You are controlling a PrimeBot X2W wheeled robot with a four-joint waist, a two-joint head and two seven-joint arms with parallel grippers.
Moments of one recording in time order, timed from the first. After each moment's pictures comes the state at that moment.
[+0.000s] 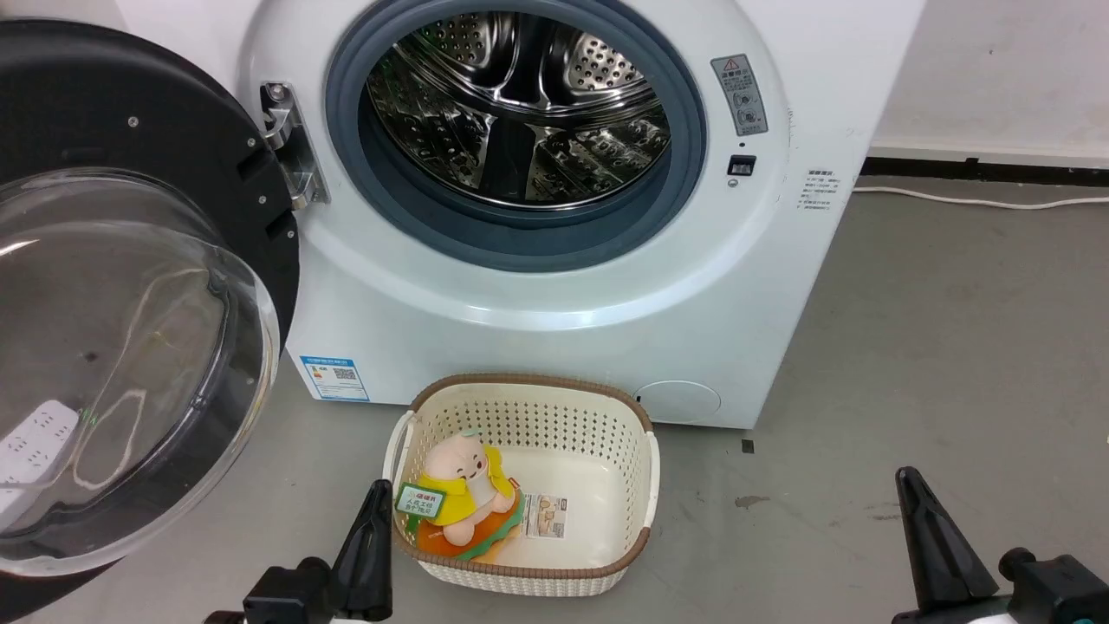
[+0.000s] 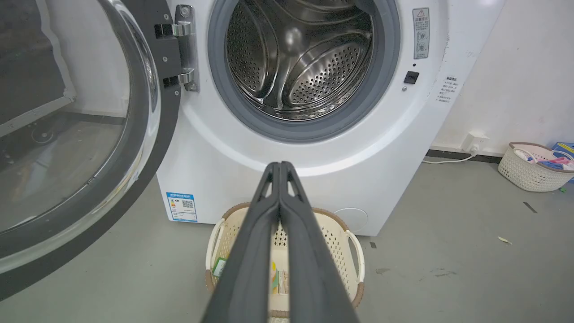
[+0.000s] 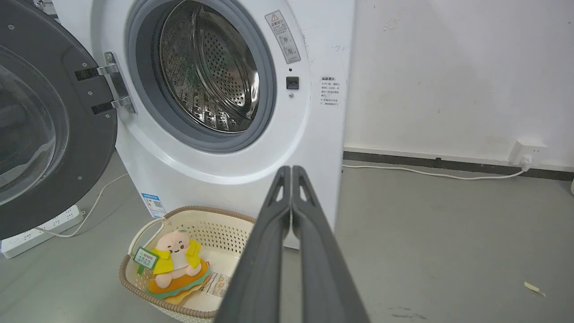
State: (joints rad) left arm 0.09 0.05 -0.11 0.06 -0.17 -0.01 -0.24; right arm 0.12 -0.05 -0.06 0.00 0.09 0.13 -0.24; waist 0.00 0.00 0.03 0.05
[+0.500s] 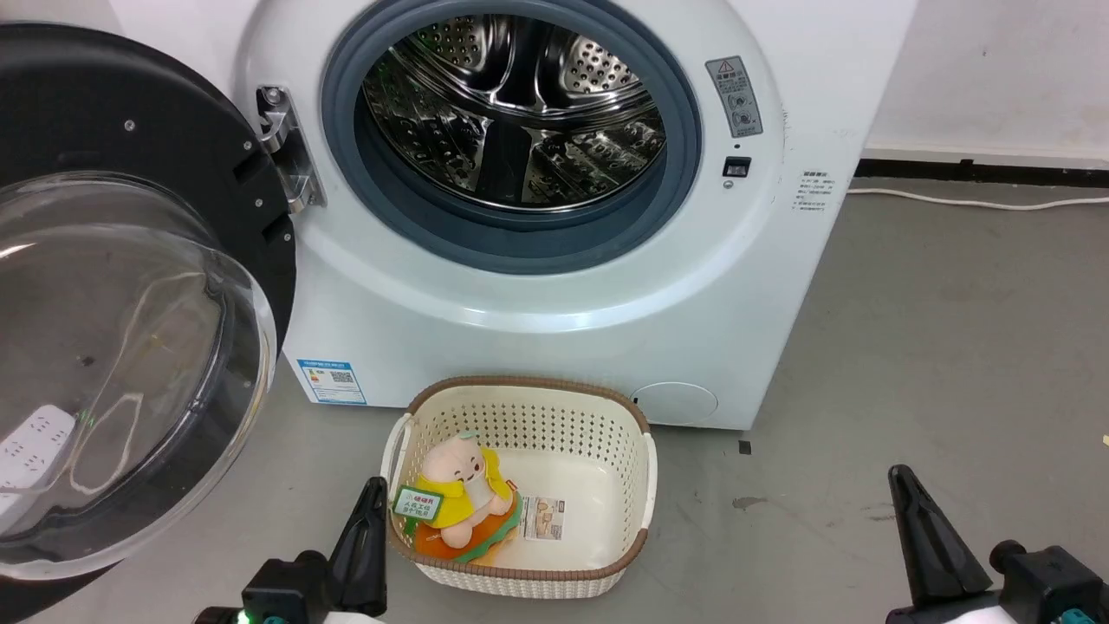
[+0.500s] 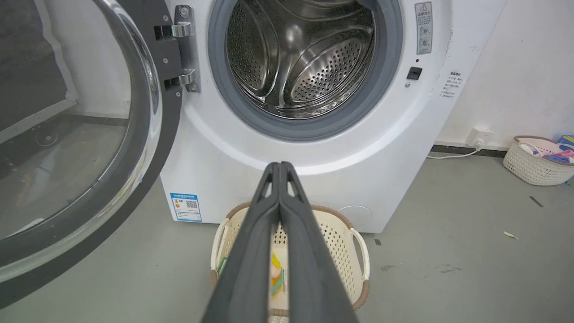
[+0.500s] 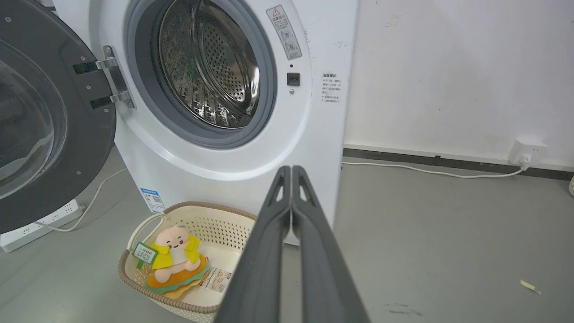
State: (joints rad) left arm 0.09 0.05 -0.10 0.05 -0.15 -0.01 -0.21; right arm 0.11 -0.05 -0.06 0.00 0.08 0.13 -0.21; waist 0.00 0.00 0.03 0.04
